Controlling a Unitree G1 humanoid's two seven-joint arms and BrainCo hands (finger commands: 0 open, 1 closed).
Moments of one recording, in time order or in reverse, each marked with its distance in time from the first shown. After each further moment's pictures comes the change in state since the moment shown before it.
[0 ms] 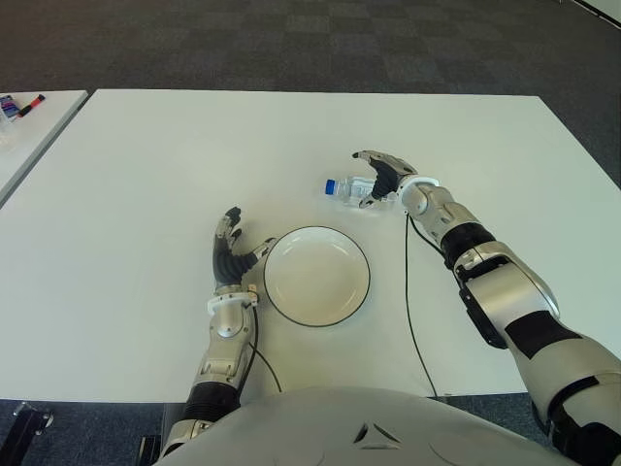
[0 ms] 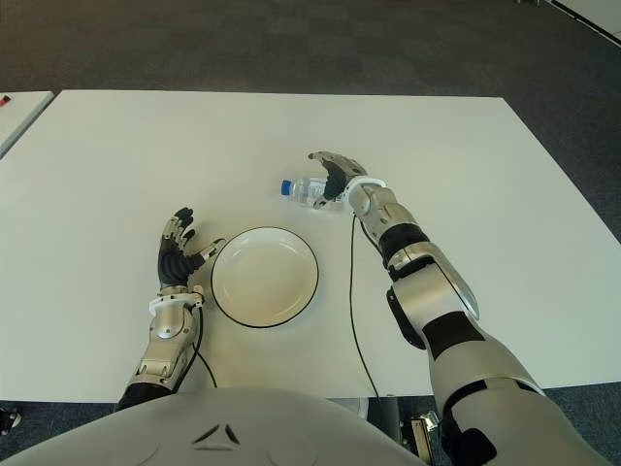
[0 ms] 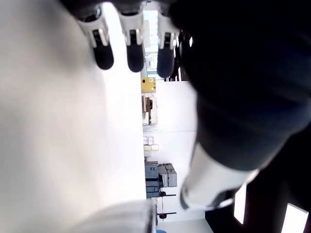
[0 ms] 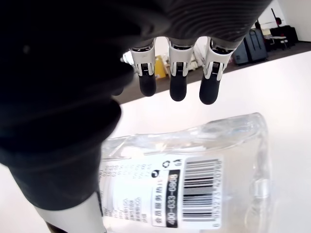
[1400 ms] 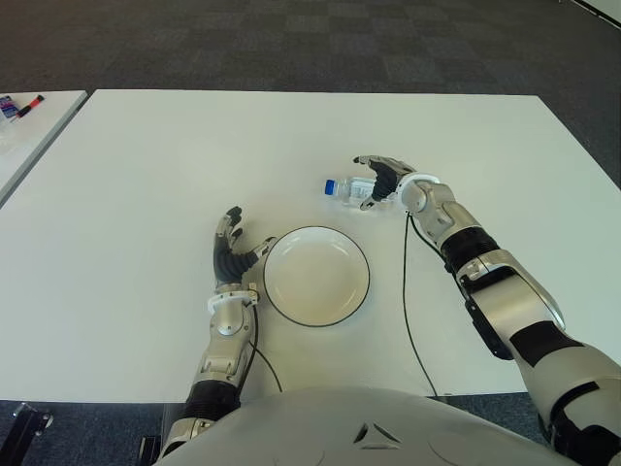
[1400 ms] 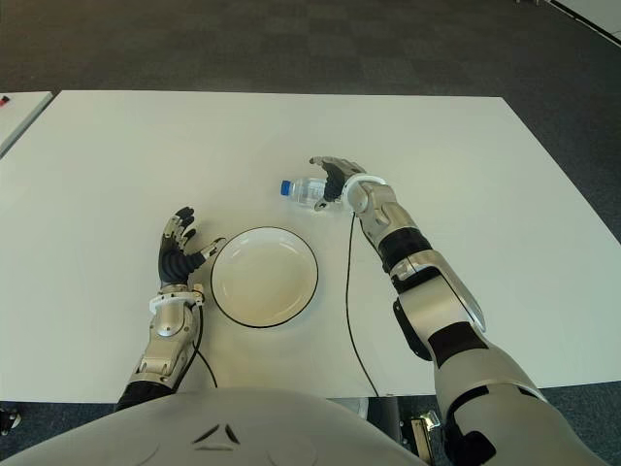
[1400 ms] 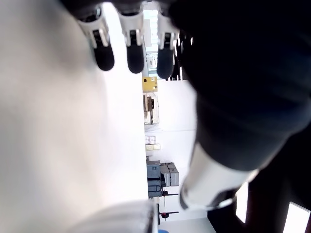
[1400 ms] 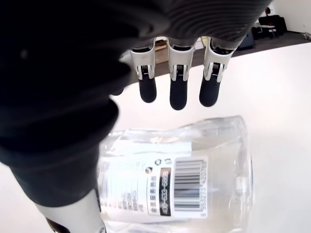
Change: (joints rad) left arm -0.007 0.000 0.001 -0.006 0.005 0.021 0.000; right arm 0.066 -0.018 0.020 -0.215 -0.020 0.163 0.154
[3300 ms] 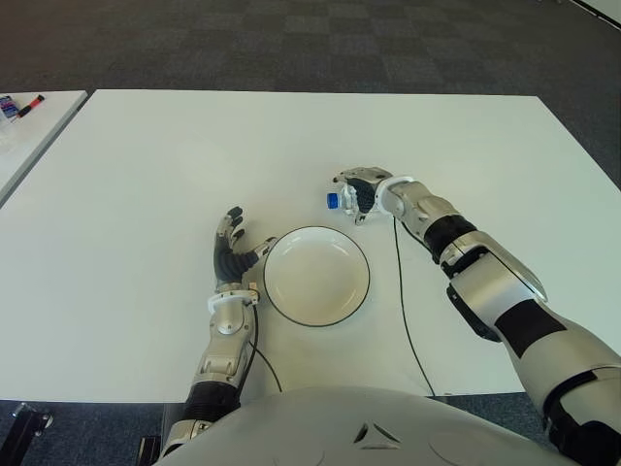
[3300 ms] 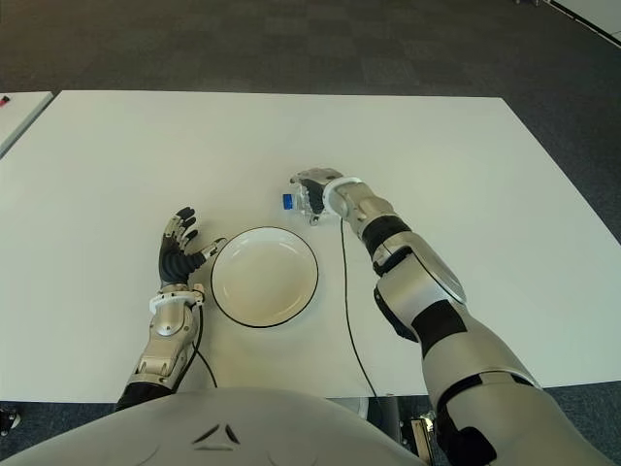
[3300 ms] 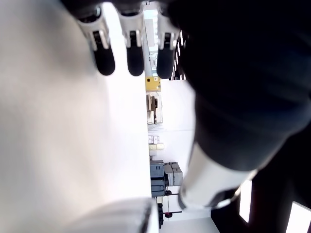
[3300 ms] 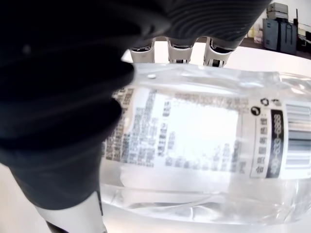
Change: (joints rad) left arm 0.010 0.000 -0.007 -0.037 0.001 0.035 0.001; right arm -0.148 0.081 0.205 0.279 -0.164 -0.172 -0.062
